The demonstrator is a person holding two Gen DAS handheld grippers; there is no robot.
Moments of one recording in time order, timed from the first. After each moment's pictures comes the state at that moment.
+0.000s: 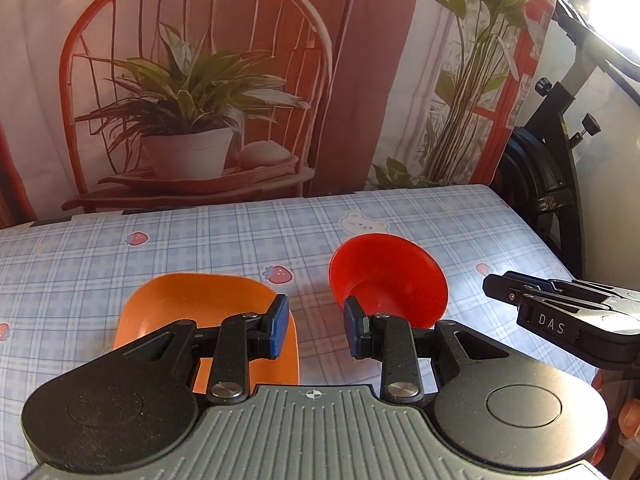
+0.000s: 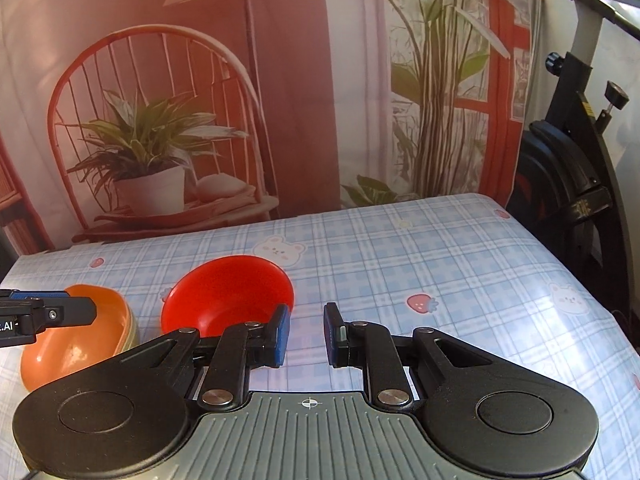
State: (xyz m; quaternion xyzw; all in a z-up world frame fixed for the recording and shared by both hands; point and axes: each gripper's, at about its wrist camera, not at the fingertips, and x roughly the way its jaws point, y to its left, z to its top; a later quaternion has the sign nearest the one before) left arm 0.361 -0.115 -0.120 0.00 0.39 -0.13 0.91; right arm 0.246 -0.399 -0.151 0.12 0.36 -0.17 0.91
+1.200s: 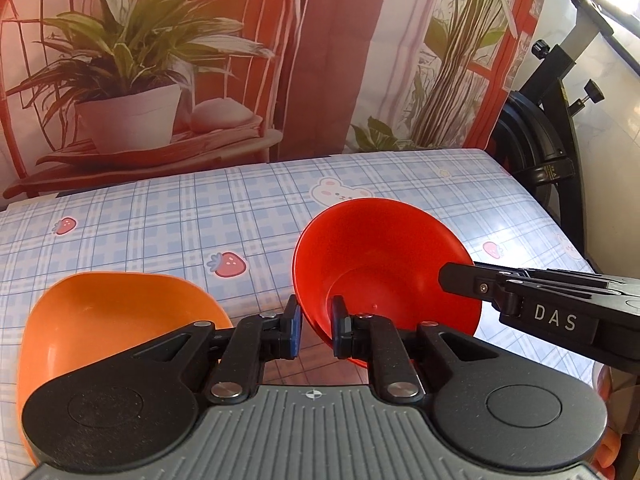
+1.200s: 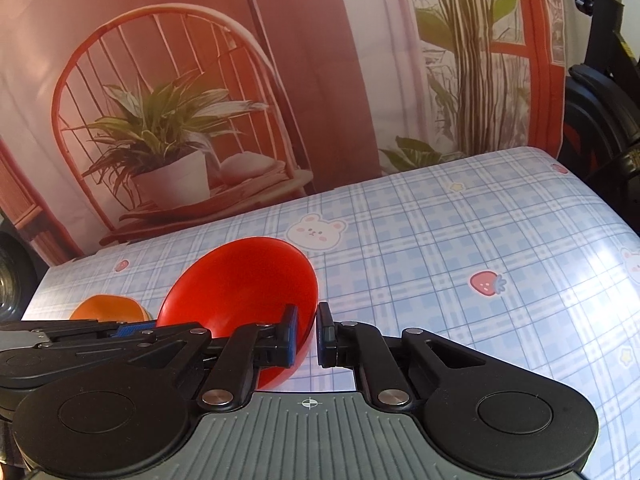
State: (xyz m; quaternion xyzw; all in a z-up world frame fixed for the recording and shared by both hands) left arm 0.403 -0.144 -0.166 0.01 0.42 -0.17 0.89; right arm 0.272 -0.407 -0.169 0.20 0.37 -0.12 0.90
